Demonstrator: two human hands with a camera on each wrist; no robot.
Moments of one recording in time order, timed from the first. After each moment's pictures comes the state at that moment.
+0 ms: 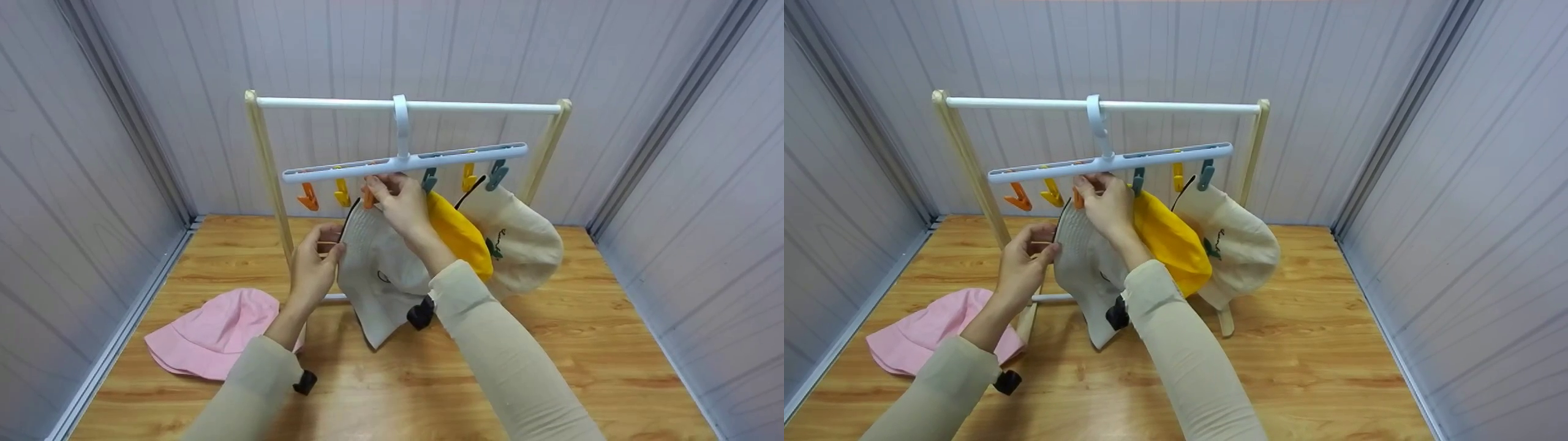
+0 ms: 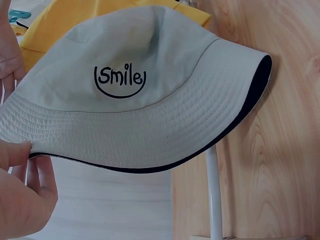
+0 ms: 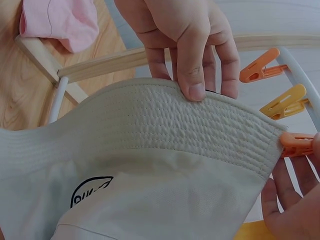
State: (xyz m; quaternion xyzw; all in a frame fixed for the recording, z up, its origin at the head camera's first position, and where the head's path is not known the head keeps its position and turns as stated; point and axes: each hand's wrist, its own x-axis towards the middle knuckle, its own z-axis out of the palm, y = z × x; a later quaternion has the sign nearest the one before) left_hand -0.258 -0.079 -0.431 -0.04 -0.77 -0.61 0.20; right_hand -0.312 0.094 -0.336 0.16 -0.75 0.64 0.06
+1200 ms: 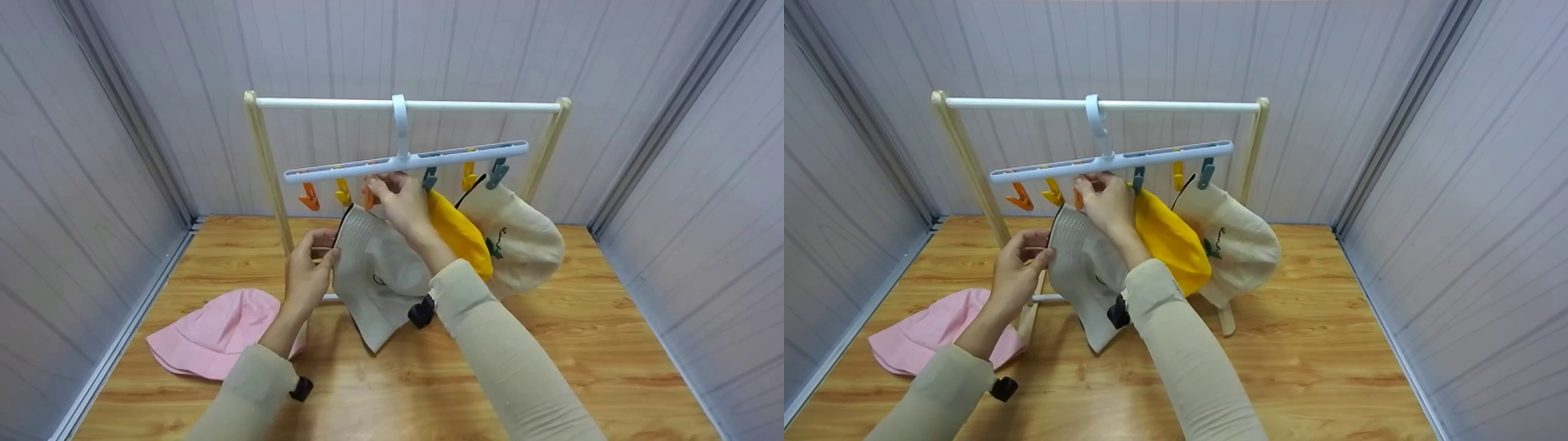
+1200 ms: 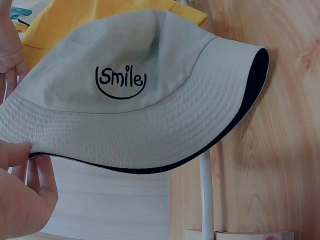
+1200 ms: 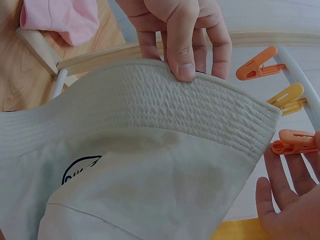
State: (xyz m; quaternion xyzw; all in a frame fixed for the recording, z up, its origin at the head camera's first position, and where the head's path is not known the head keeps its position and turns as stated) left_hand -0.252 -0.087 -0.440 -0.03 -0.76 -0.62 0.20; right_hand -0.312 0.096 -0.335 0.17 -0.74 0.65 0.05
